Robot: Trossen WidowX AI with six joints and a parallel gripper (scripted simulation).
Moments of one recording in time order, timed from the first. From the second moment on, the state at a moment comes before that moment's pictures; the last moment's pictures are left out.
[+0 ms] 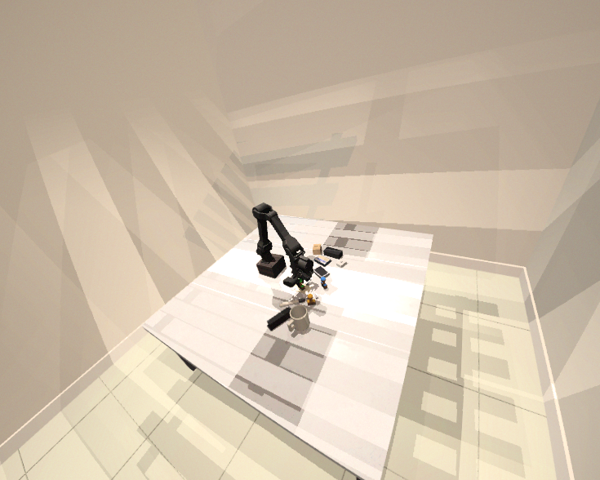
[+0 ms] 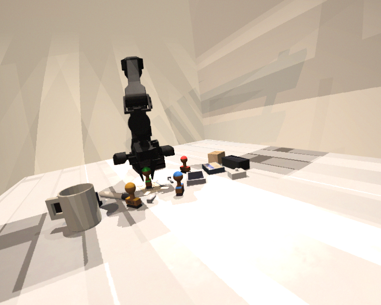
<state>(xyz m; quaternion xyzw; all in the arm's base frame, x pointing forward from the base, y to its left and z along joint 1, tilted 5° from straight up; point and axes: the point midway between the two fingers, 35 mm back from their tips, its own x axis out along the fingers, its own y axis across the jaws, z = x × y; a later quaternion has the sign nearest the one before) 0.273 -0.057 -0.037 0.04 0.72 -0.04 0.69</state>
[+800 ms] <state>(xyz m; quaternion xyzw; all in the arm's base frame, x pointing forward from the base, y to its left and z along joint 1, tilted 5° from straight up) 0.275 -0.057 -0.015 0.04 0.72 -0.04 0.69</state>
